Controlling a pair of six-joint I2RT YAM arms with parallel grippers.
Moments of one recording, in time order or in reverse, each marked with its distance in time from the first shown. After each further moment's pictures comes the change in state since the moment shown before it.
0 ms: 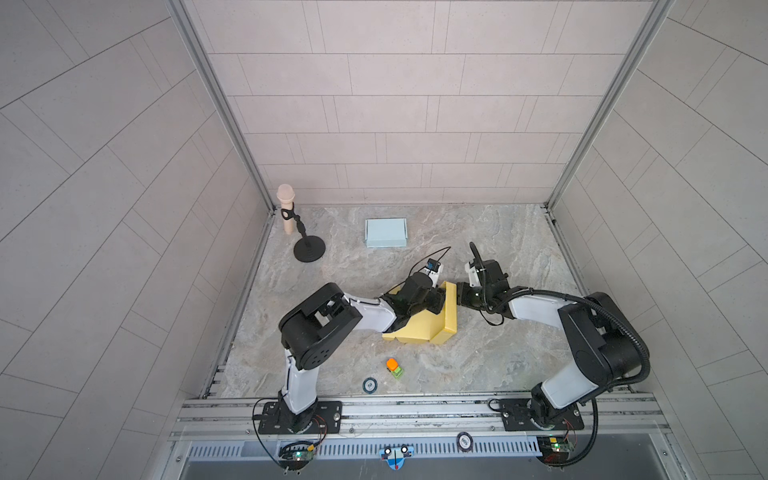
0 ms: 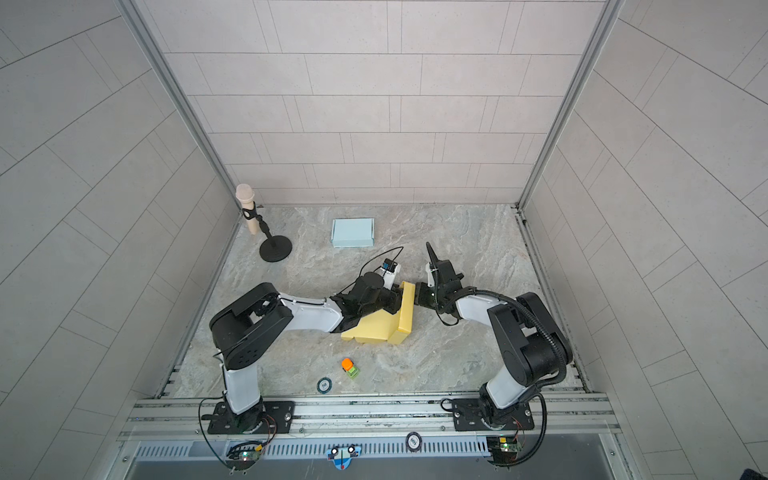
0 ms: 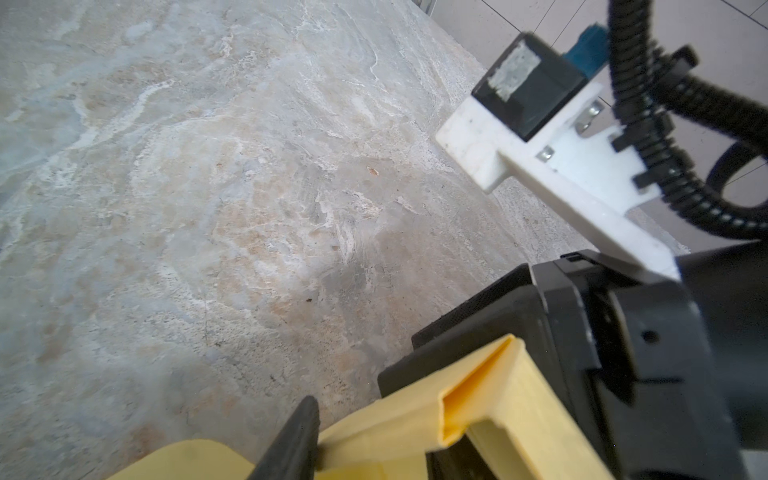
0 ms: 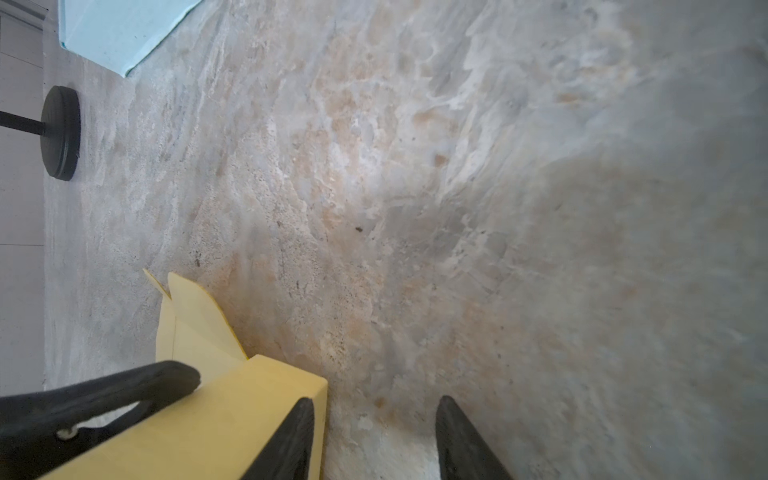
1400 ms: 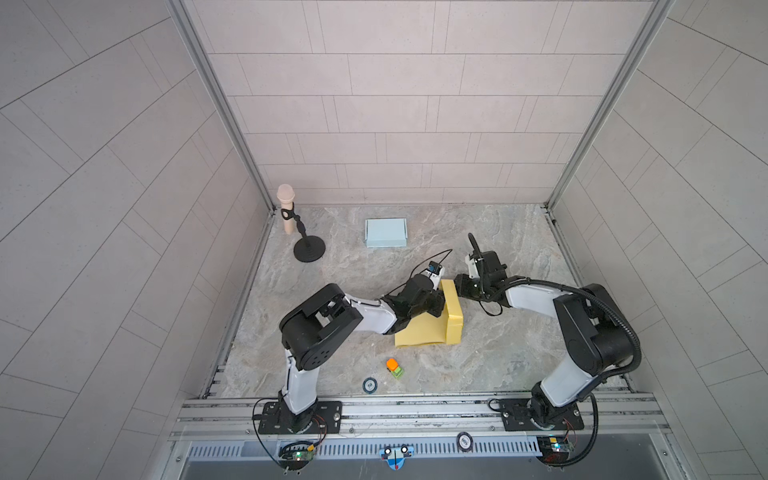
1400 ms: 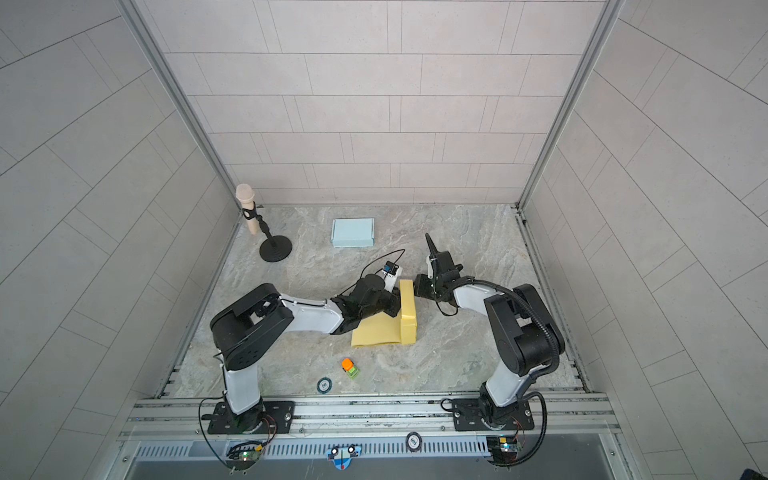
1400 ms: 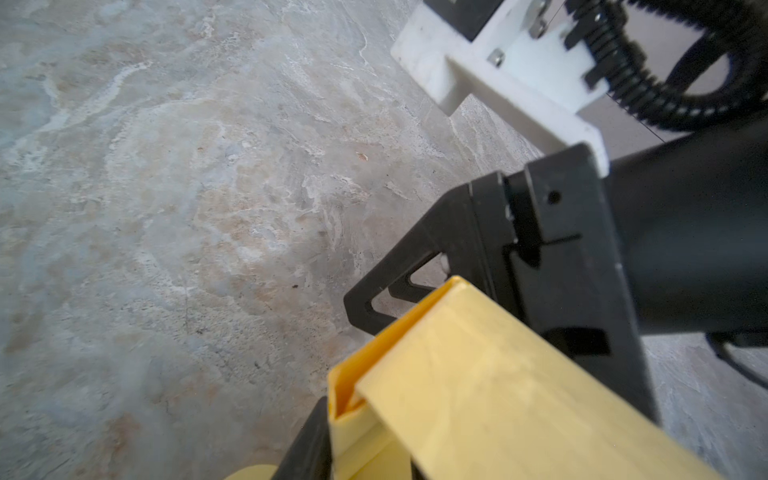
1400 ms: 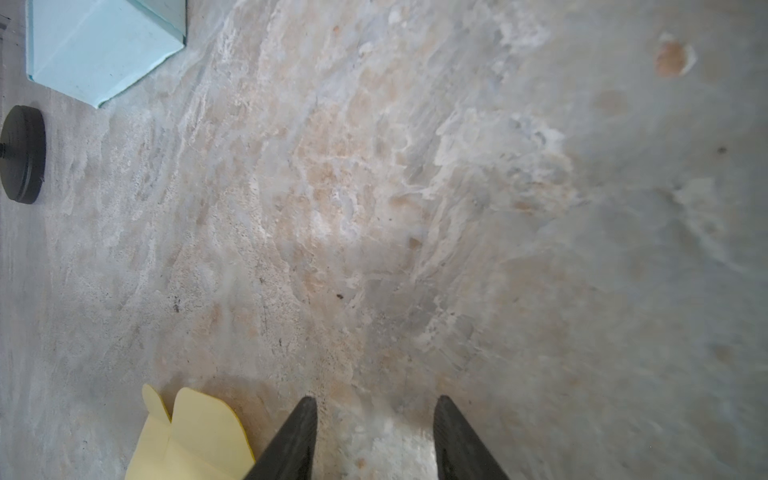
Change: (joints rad) left arm -0.011 0.000 -0.008 -0.005 0.014 0.003; right arm -0.033 0.058 0.117 -0.082 0.049 -0.061
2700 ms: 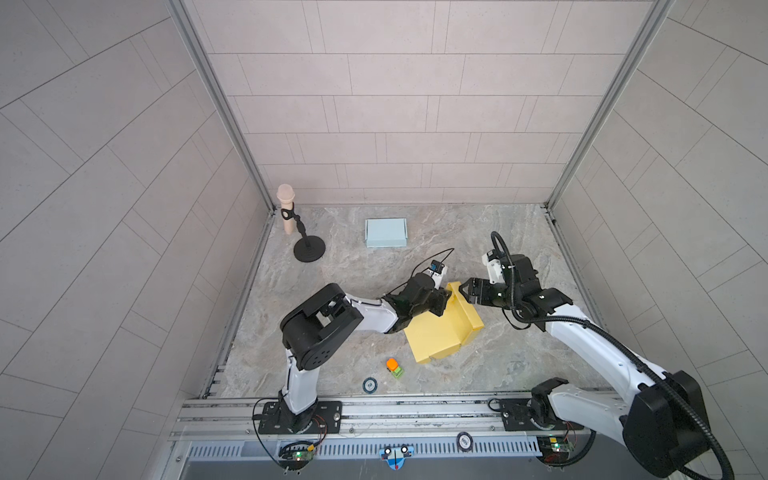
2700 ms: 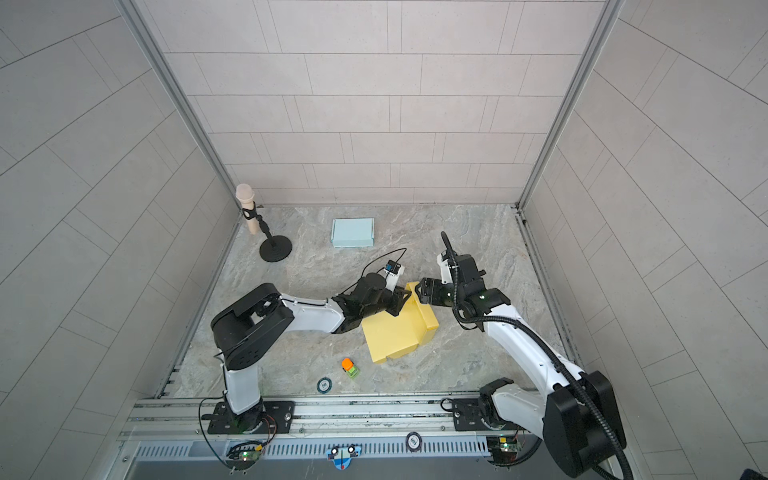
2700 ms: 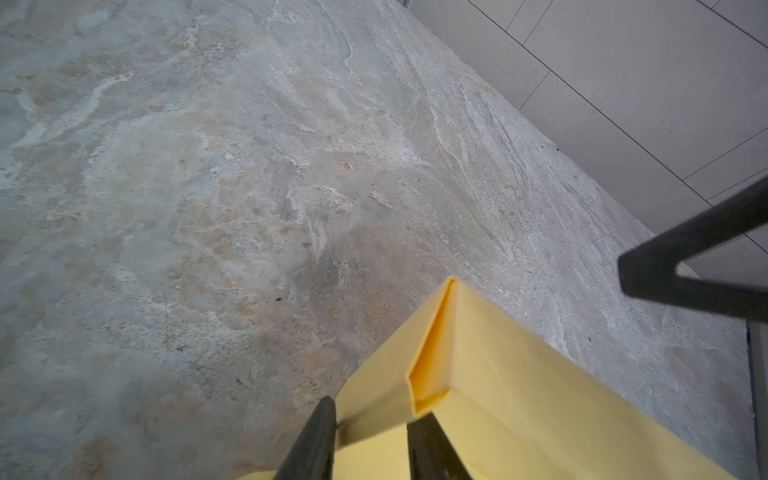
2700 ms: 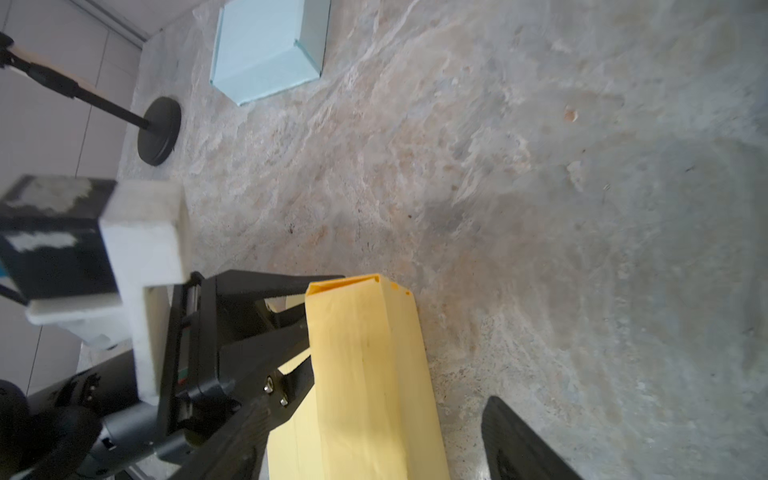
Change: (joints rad) left arm -0.002 0.005 0.019 0.002 0.016 0.001; right arm 0.029 -0.517 -0.062 -0.370 -0.024 -0.076
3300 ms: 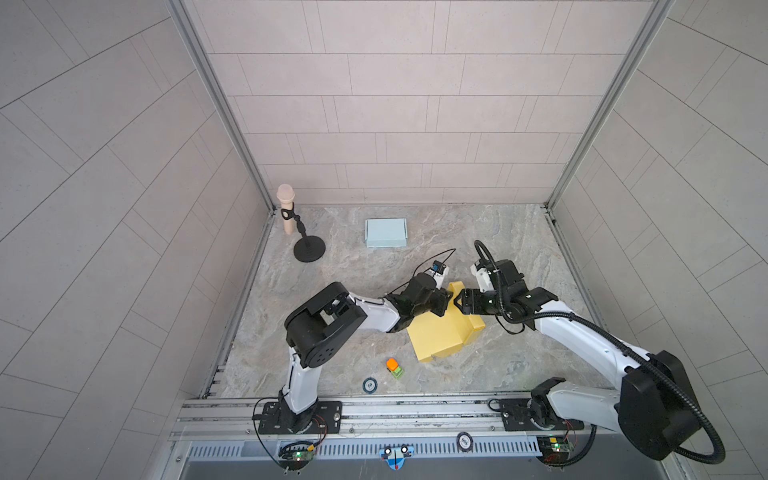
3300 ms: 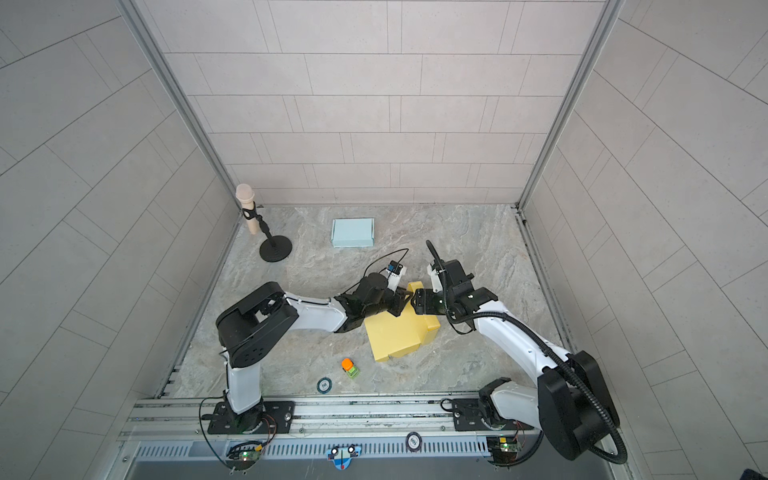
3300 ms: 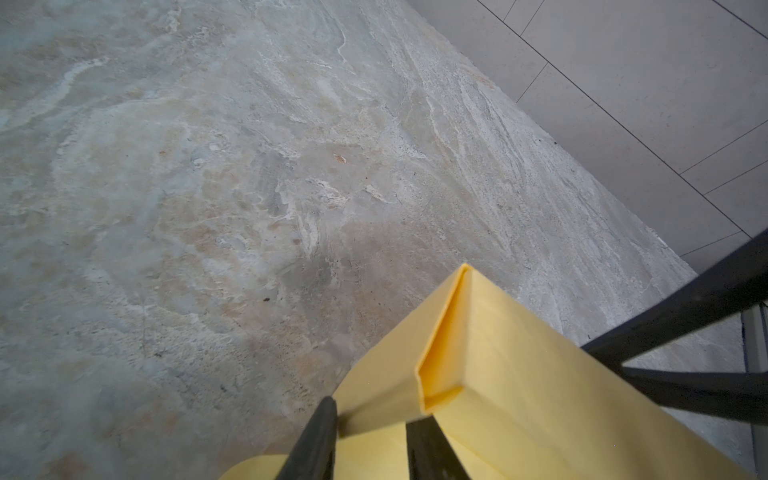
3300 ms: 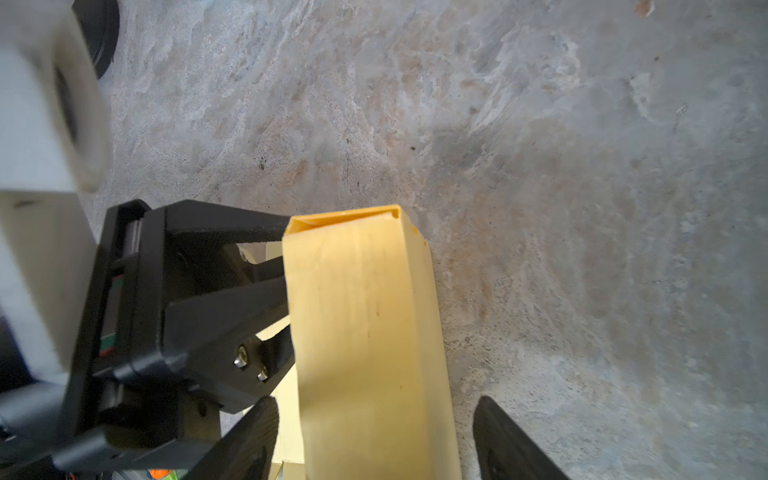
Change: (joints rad) left arm 0.000 0.032 0.021 0.003 0.025 -0.007; right arm 0.061 0.079 -0.006 -0.030 0.031 -0.039
